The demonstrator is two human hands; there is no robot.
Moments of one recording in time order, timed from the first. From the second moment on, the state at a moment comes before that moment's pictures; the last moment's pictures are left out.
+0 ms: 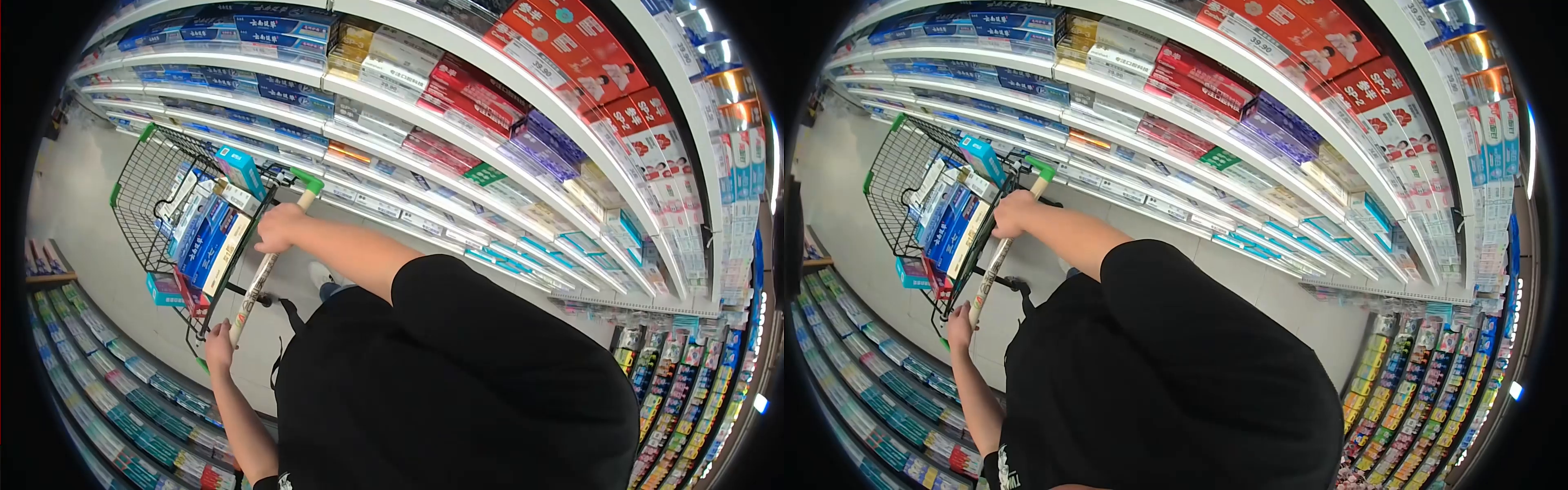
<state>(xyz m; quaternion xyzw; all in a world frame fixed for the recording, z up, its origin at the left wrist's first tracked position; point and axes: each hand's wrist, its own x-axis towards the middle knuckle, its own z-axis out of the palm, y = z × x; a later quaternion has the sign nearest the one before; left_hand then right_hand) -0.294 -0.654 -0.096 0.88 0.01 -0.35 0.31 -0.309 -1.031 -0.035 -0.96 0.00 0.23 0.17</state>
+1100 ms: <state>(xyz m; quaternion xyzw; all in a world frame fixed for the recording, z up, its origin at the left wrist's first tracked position) -0.539 -0.708 -0.008 0.95 -0.17 -0.24 0.12 -0.585 -1.173 -0.009 -0.93 0.04 -0.35 0.12</state>
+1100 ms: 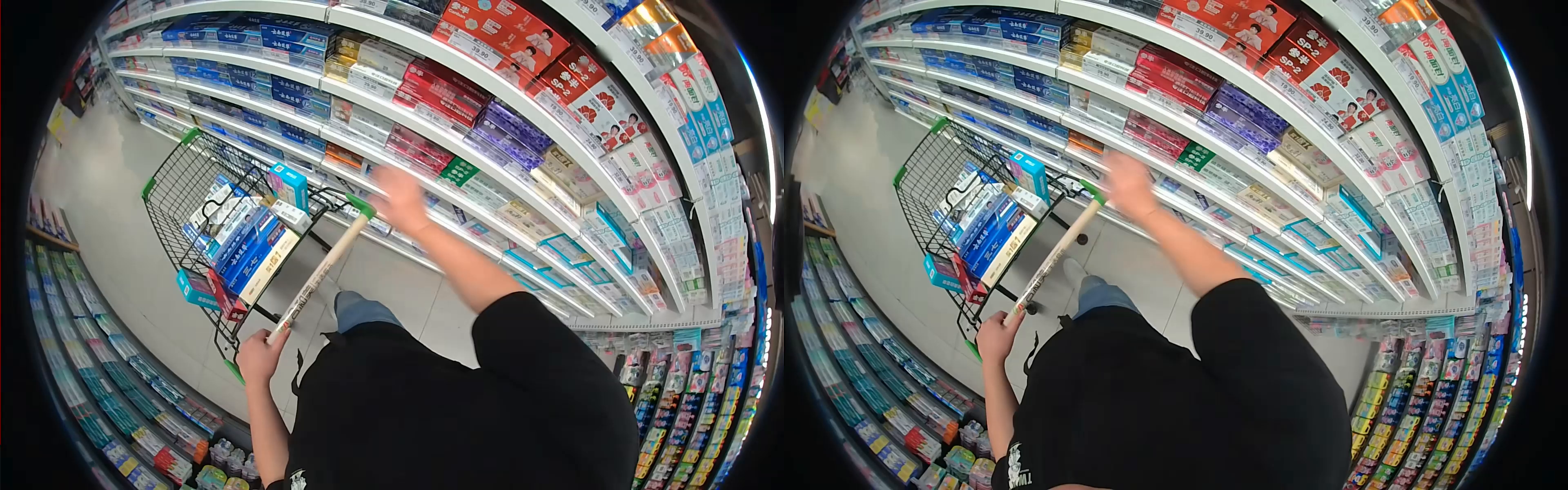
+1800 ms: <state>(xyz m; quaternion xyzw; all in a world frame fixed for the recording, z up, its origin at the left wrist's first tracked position) -0.587 -0.703 -0.028 0.90 -0.17 -0.37 0.18 -0.731 -1.401 0.098 -0.86 0.39 -0.17 -0.27</state>
